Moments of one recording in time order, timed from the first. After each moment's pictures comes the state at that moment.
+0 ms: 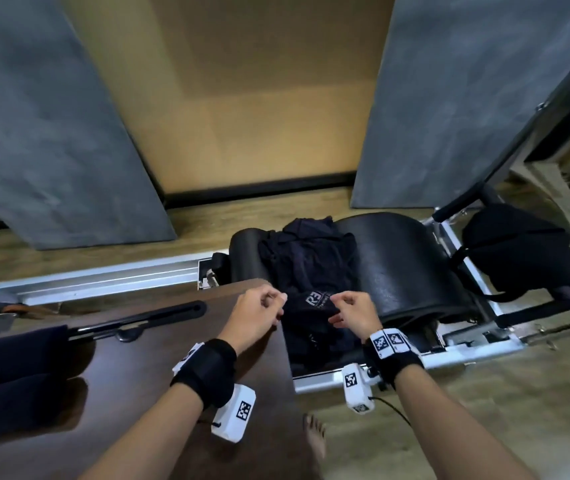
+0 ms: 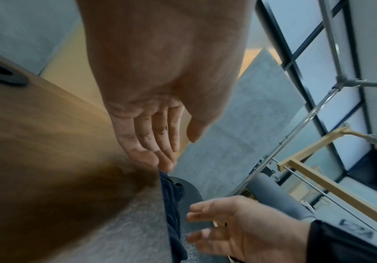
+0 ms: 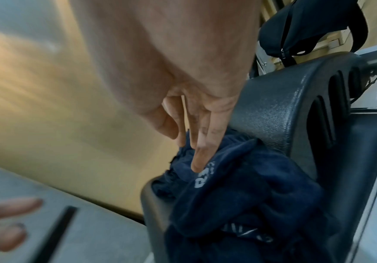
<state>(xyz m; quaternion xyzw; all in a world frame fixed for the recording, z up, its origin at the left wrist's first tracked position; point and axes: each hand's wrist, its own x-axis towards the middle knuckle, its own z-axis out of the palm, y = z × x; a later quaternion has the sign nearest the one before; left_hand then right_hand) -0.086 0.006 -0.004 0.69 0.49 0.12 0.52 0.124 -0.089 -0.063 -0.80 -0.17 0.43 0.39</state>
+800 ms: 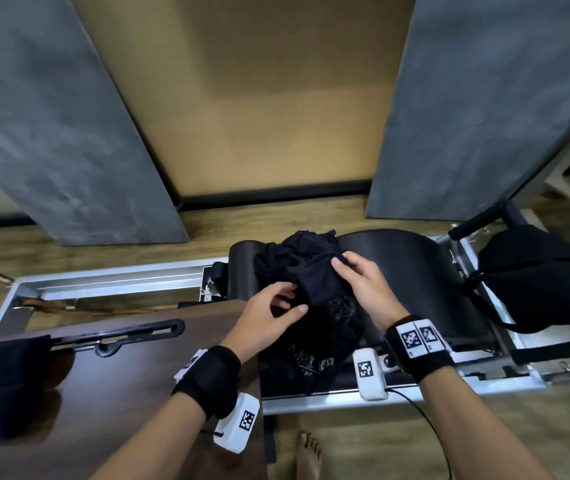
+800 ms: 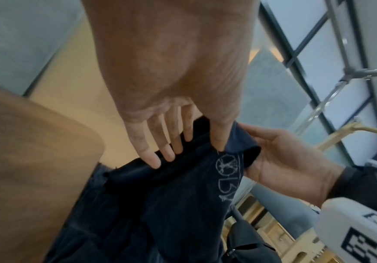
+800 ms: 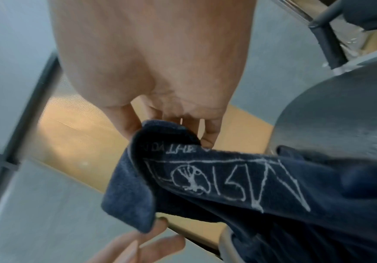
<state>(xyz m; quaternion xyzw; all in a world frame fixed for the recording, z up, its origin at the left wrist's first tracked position) -0.014 0.007 0.016 0.71 0.45 0.13 0.52 0.215 -0.047 0.005 -0.60 -0.39 0.46 0.53</state>
